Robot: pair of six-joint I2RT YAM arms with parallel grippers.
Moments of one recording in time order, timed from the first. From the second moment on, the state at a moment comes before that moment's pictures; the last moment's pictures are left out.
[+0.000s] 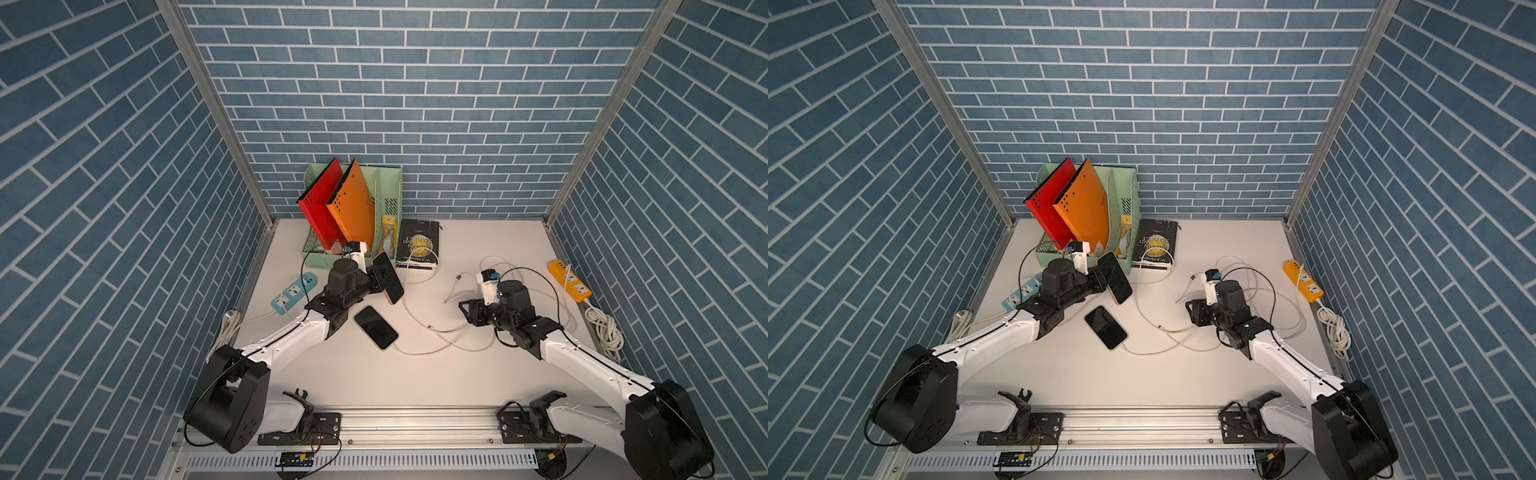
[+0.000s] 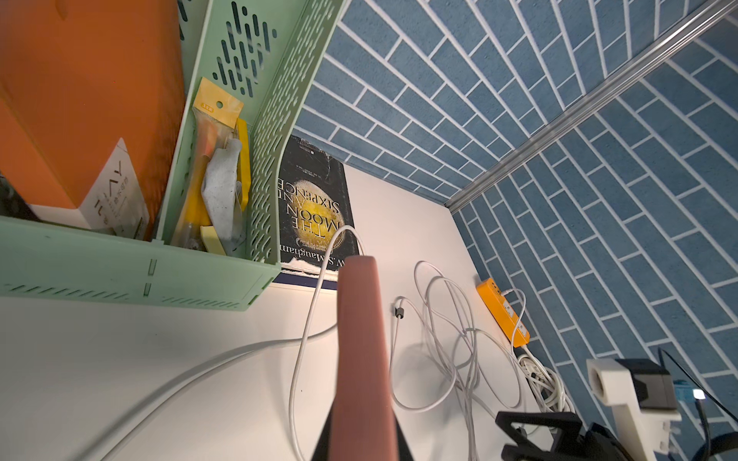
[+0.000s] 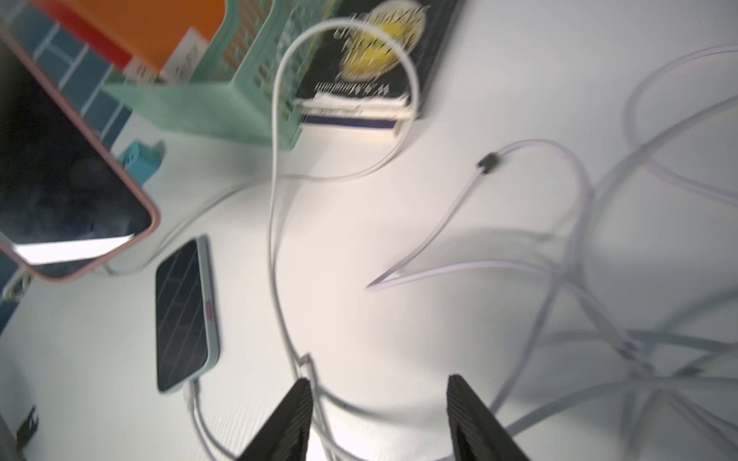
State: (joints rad) left arm -0.46 1.35 0.73 0.29 0.19 -0.67; right arm 0.57 1.16 0.59 -0.14 -0.20 0.28
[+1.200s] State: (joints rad) left arm -0.43 1.41 0.73 0.34 0.26 -0.66; right arm 0.80 1.58 0.82 -0.39 -0.13 0.14
